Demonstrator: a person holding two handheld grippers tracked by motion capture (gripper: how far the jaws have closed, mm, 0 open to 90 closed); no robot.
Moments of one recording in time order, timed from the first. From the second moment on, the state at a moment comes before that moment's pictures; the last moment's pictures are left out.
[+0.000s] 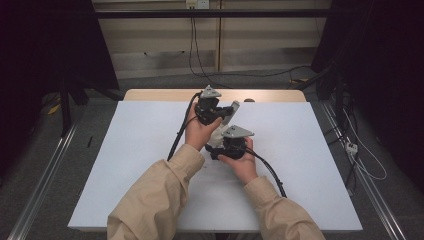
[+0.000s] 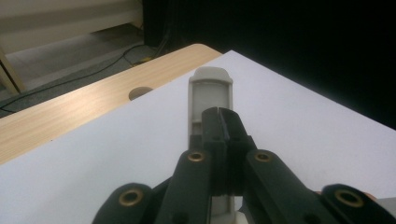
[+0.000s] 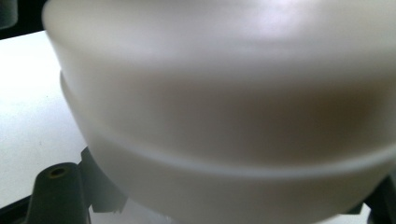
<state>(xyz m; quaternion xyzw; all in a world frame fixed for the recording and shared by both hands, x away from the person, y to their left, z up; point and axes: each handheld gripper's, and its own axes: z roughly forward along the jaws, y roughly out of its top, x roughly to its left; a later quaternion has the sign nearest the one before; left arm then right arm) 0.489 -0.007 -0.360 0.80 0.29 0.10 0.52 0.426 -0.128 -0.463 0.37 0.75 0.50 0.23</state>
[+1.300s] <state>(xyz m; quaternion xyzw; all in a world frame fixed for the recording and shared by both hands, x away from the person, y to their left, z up) 0.490 -0.007 -0.362 0.80 0.28 0.08 0.52 0.426 -0.128 -0.462 0.37 0.75 0.50 0.23</state>
